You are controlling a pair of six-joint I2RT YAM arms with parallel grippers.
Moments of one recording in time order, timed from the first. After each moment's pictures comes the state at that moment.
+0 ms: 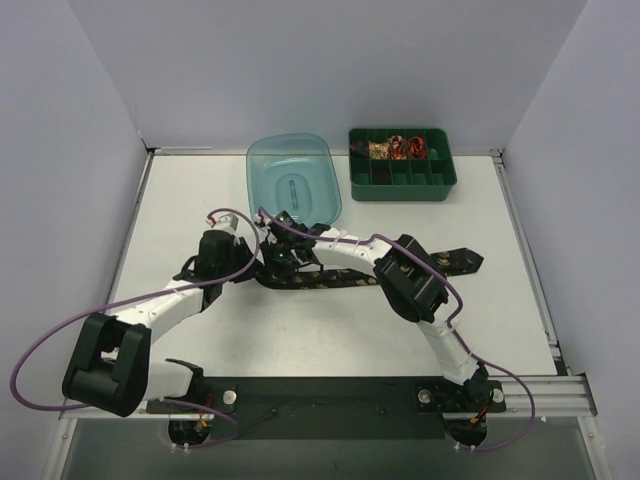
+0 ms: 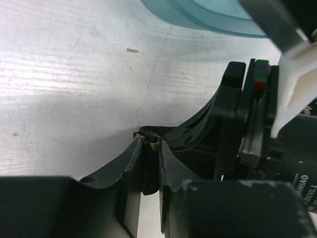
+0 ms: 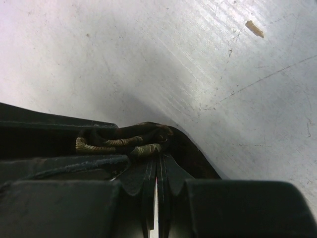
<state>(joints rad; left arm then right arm) -0.31 1.29 0.51 0.13 0.11 -0.61 0.89 2.24 1.65 -0.33 -0.25 0.38</state>
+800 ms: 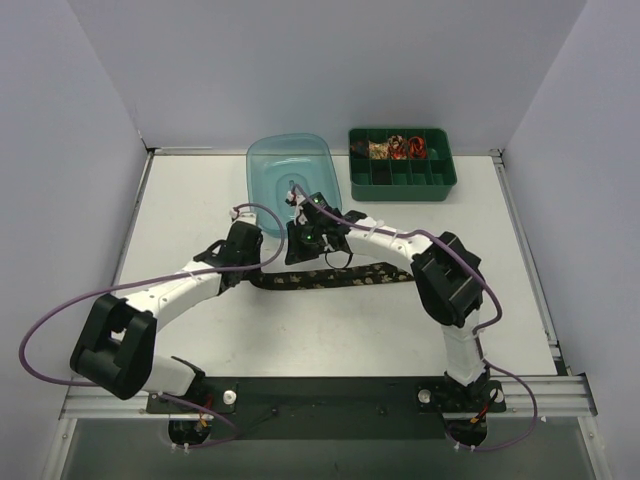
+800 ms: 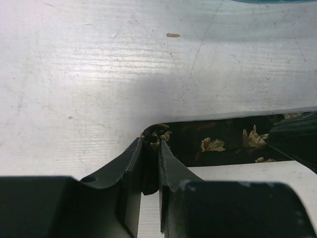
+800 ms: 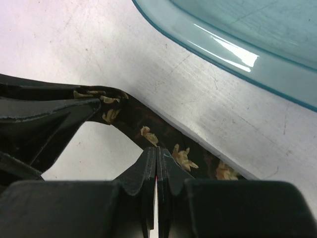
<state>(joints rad) -0.48 1.39 0.76 -0.26 -0.25 -0.43 0.77 2.02 1.46 -0.29 -0.28 0.42</state>
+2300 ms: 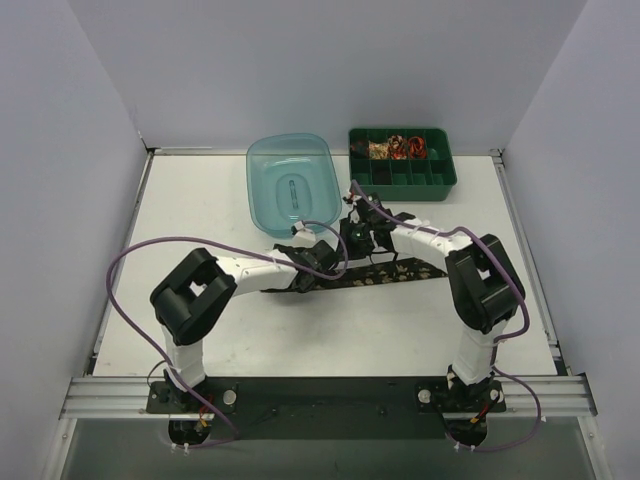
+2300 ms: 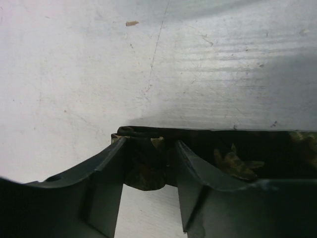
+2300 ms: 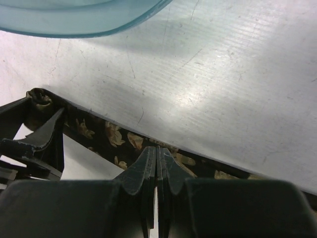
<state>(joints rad) -0.86 1.87 1.12 -0.59 -0.79 -0.57 0.53 1.83 1.15 -0.26 -0.28 0.43</state>
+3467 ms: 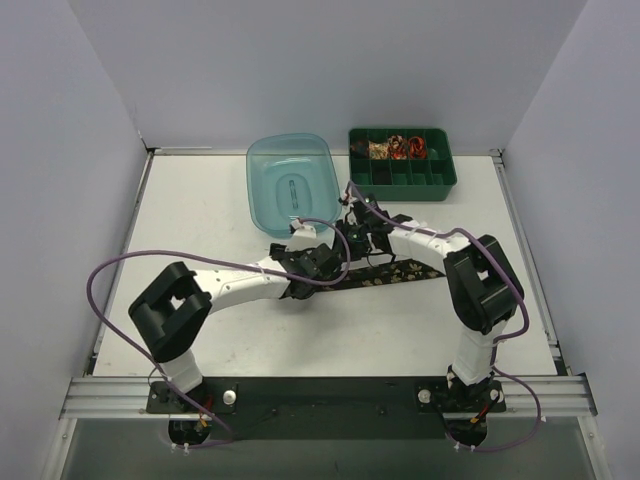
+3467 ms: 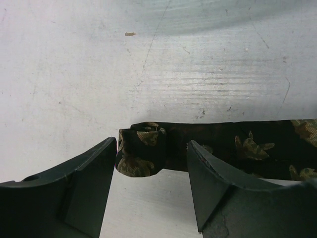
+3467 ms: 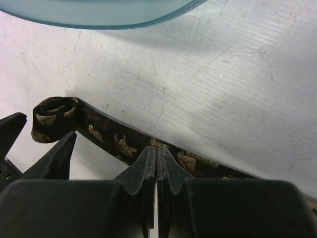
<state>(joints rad) -0.94 1.74 1.10 -0.59 -0.84 -0.69 0.55 1.83 1.14 -0.22 -0.32 0.44</state>
